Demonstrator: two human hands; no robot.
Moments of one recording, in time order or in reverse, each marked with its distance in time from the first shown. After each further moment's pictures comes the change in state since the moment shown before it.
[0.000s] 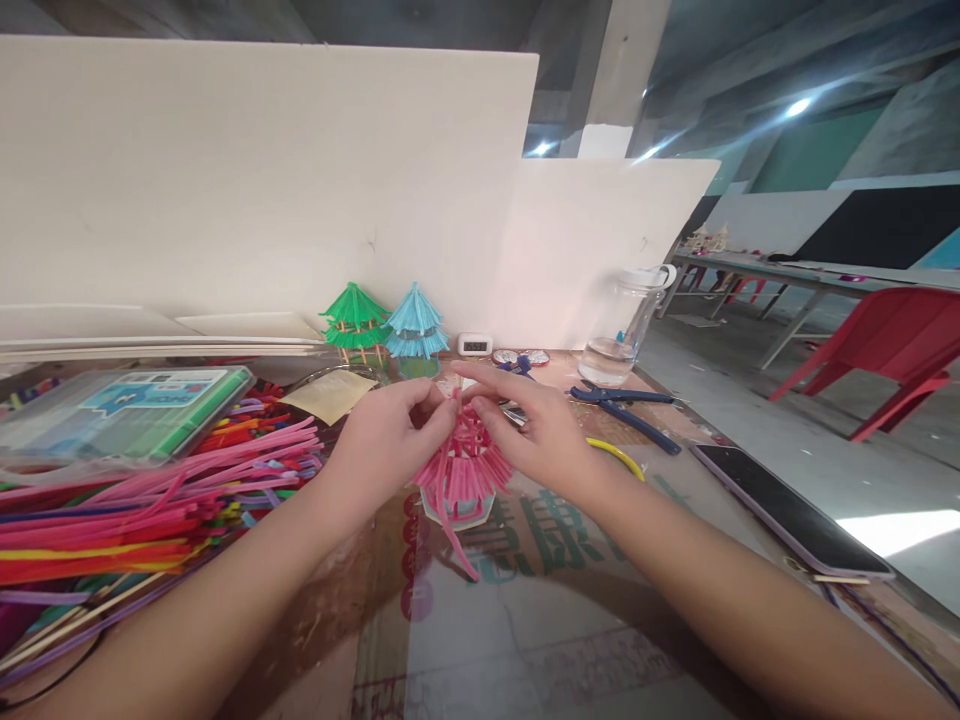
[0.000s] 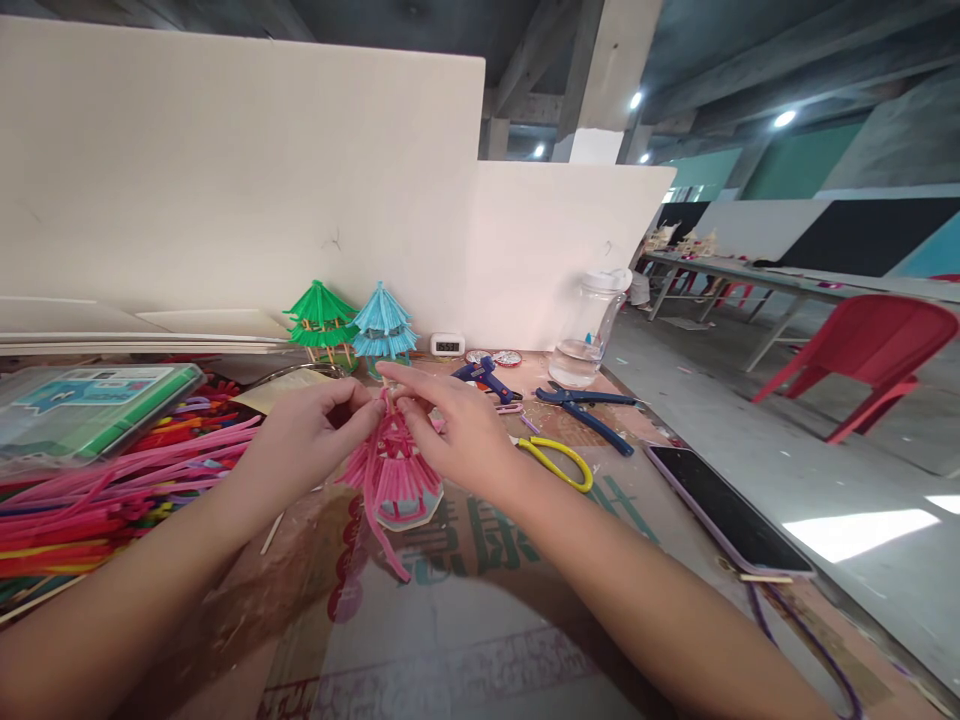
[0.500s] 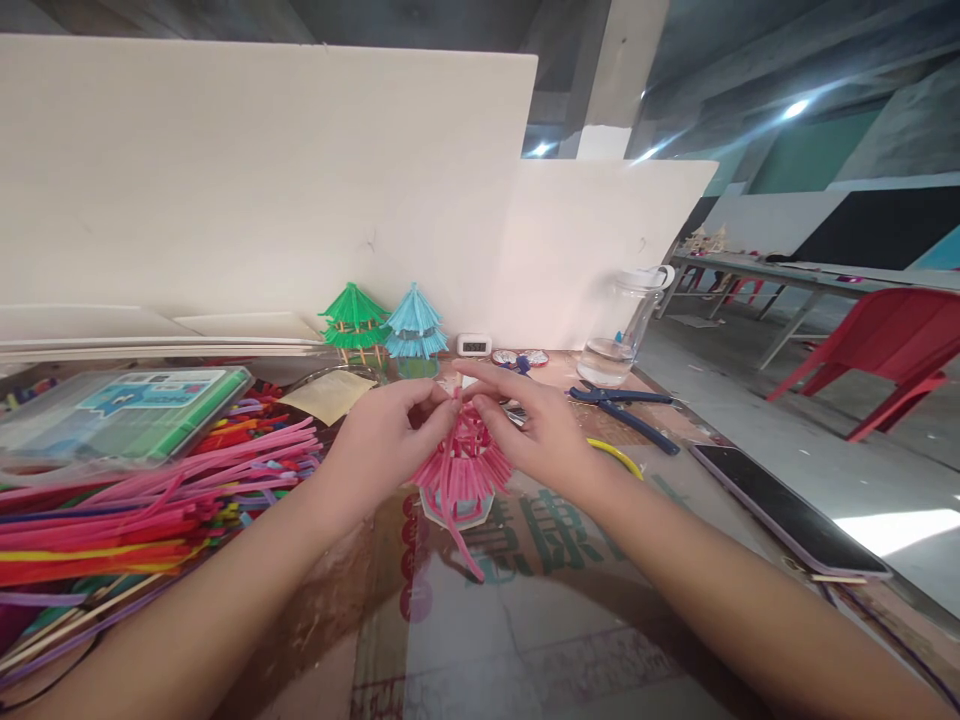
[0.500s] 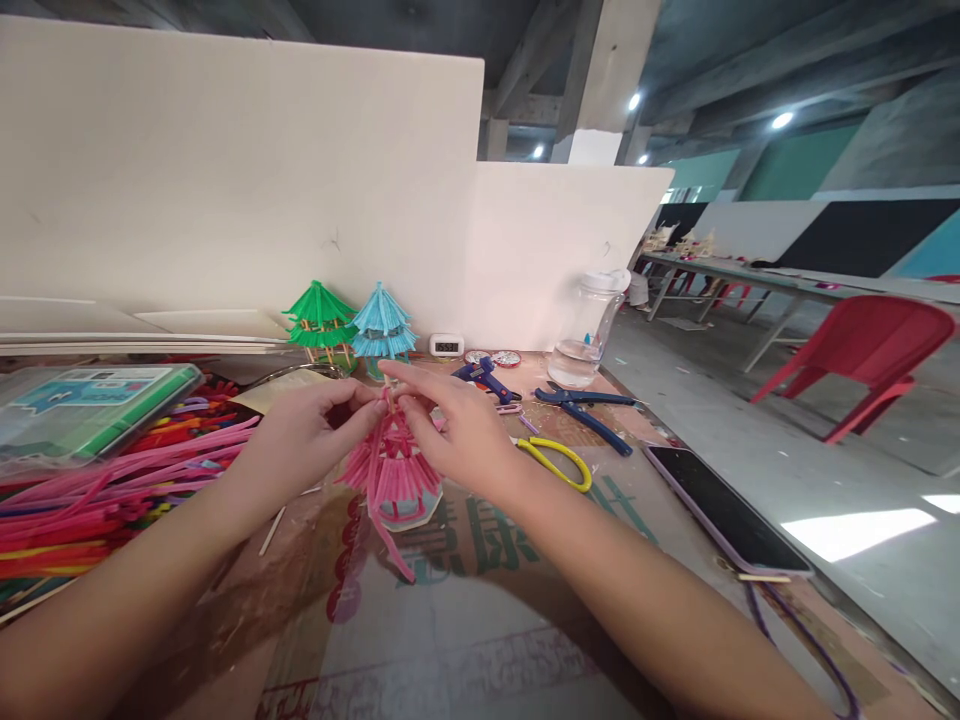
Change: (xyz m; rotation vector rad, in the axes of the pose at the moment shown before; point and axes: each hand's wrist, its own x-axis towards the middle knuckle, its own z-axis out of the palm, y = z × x) left_hand 0.002 -0.001 -0.003 -0.007 -0.045 0.057; right_hand 0.000 0.002 0.001 0.025 0.022 0.013
